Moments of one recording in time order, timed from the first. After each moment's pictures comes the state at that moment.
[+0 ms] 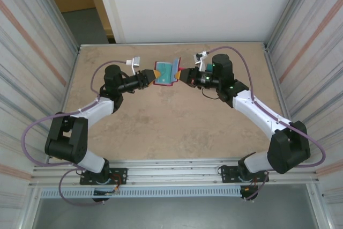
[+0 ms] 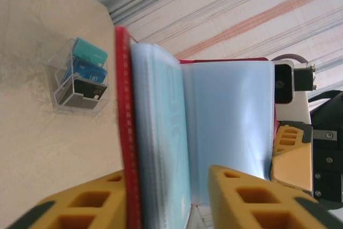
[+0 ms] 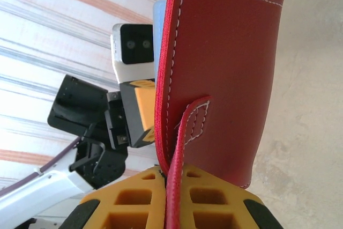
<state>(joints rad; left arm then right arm) -0.28 1.51 0.82 0.61 0.88 -1.01 0.48 1.39 1.06 0.04 -0.70 0.93</state>
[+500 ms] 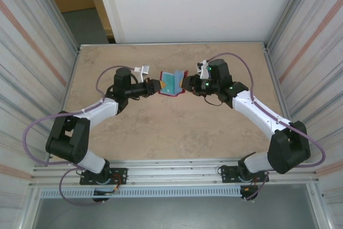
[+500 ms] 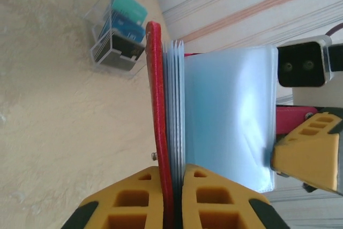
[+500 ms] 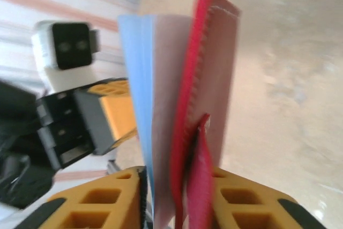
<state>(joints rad) -0.38 1.53 0.82 0.35 0.79 -0.82 0.48 1.39 1.06 -0.28 -0.52 0.80</state>
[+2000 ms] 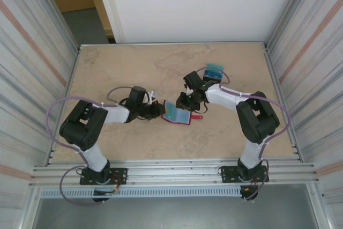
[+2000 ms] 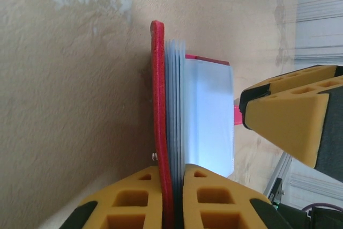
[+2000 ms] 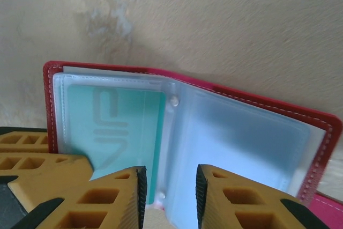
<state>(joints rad) -0.48 1.70 0.69 0.24 0.63 -0.77 0.60 1.81 1.17 -0.50 -0.30 0.73</state>
